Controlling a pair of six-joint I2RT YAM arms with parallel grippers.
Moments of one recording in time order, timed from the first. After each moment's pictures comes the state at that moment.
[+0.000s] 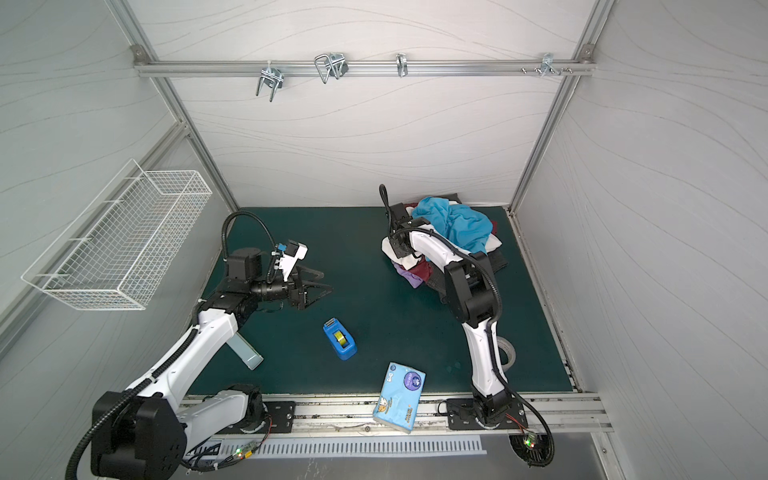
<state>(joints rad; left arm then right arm) -0.09 1.11 0.74 -0.22 1.07 -0.02 0.52 2.16 1.80 -0.74 0.27 -0.06</state>
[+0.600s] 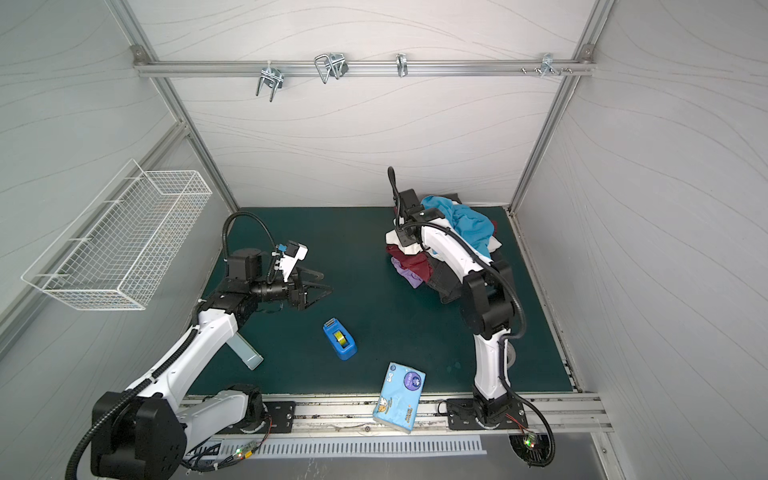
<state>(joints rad) -0.09 1.11 0.74 -0.23 1.07 -0.02 0.49 1.95 1.83 -0.78 0.25 -0.08</state>
